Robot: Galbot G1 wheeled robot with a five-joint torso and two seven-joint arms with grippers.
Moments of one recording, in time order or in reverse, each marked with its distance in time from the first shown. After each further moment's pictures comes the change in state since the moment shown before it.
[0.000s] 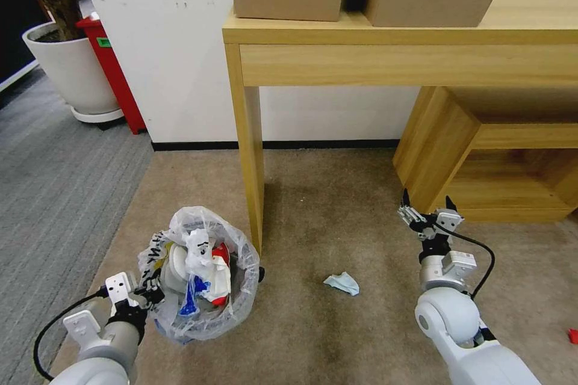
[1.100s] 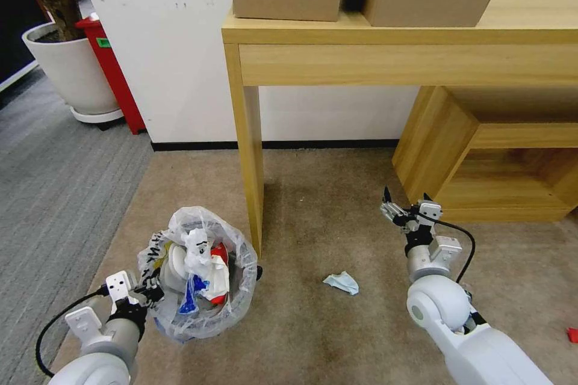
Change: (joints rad) left arm -0.033 -0.001 0.007 0.035 -0.006 0.007 -0.006; right arm 0.068 -0.112 -0.101 0.075 0.207 -0.183 0.080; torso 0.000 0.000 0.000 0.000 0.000
